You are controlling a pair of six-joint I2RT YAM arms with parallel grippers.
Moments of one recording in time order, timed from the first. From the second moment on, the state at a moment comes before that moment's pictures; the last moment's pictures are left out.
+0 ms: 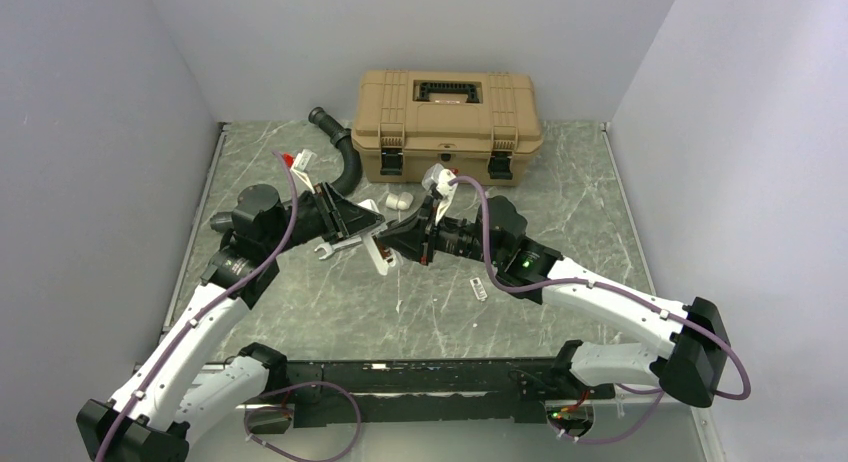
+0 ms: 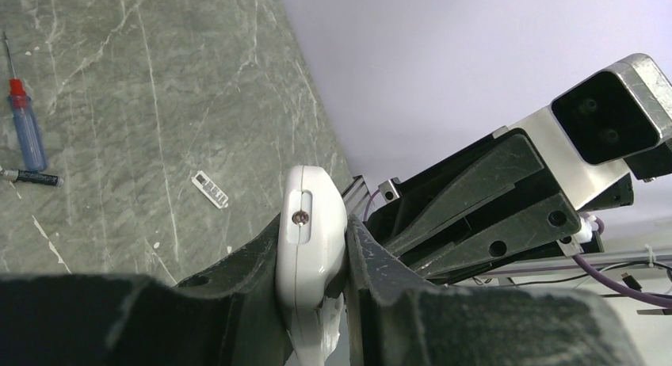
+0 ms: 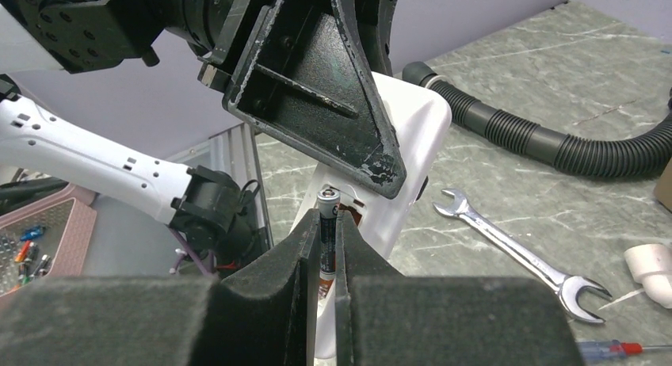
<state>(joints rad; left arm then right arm) -0.41 0.86 0.83 -0.10 0.58 -0.94 0.94 1.18 0.90 0.30 -0.35 0.28</state>
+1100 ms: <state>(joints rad) -0.41 0.87 0.83 -0.12 0.57 -0.94 0.95 1.15 0.90 0.23 -0.31 0.21</state>
